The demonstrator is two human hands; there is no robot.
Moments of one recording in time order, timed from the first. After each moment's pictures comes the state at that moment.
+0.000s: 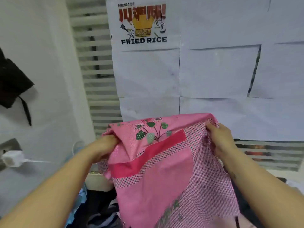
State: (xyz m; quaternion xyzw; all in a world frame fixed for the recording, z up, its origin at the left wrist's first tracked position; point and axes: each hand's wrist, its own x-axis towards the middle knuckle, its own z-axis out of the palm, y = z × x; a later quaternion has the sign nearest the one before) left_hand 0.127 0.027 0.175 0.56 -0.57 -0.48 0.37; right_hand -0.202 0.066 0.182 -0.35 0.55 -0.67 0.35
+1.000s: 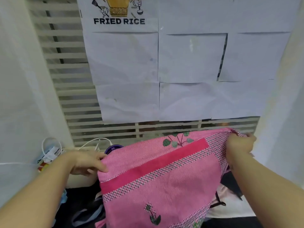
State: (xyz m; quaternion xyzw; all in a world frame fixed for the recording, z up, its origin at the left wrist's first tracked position) left_hand 0.172 0.019 0.121 0.52 -0.65 -0.56 -0.02; right_hand -0.255 0.131 0.116 -0.04 0.66 -0.74 0.12
